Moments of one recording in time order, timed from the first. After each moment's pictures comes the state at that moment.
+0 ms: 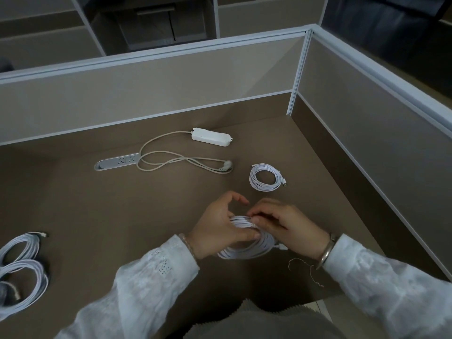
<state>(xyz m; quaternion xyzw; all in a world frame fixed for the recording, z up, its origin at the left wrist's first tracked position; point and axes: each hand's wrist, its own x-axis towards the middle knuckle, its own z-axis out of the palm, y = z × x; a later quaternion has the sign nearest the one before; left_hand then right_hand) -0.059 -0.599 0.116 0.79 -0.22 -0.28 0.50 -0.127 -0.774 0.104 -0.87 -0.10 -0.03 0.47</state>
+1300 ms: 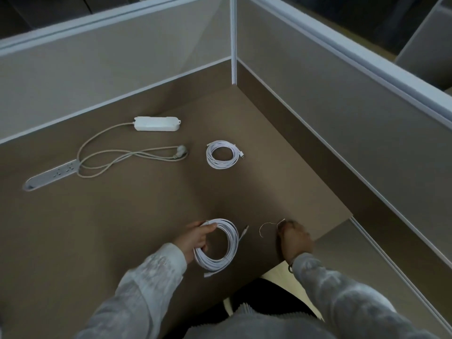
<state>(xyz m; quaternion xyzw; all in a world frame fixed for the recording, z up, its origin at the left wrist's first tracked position) -0.060 -0.611 -0.032 0.67 0.11 -0.47 0.56 -0.230 -0.812 -0.094 -0.87 0.44 0.08 0.19</state>
